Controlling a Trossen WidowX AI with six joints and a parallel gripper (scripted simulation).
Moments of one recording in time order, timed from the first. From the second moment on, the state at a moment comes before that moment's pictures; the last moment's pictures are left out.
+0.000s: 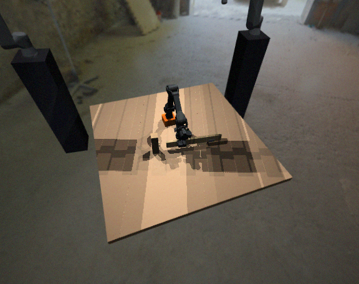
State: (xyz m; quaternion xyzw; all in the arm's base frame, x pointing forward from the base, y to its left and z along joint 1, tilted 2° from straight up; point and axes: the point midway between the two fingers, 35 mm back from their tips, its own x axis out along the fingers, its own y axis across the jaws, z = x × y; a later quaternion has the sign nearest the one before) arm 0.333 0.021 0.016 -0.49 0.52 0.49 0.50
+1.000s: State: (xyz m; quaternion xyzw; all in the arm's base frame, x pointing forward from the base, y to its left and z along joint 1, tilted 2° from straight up) arm 0.335 0.022 0.025 -0.49 0.52 0.49 0.50
